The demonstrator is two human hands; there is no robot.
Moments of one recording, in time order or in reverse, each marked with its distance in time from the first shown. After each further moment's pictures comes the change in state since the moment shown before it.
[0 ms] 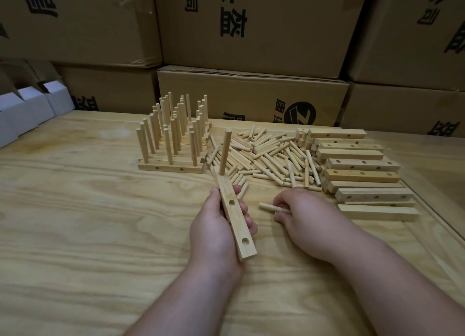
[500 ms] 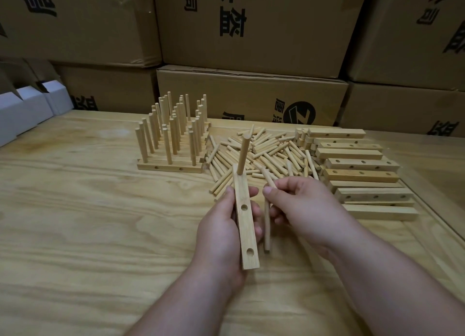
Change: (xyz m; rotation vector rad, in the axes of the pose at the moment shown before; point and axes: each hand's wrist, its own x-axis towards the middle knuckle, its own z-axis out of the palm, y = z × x) left_hand -0.001 -0.007 -0.004 0.148 -0.142 -0.048; right_hand -0.001 -0.020 -0.007 1.046 0.018 0.236
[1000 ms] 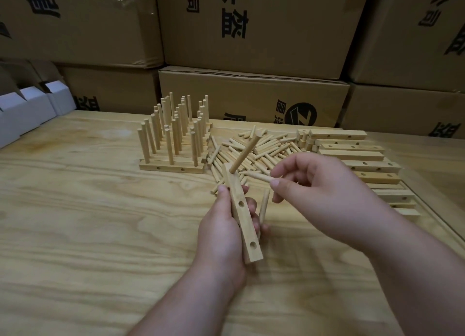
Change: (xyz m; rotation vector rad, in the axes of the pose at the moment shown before) left_hand 0.000 0.002 0.003 -0.056 0.043 0.021; right_hand -0.026 -0.049 -0.021 -0.422 -0.053 -0.272
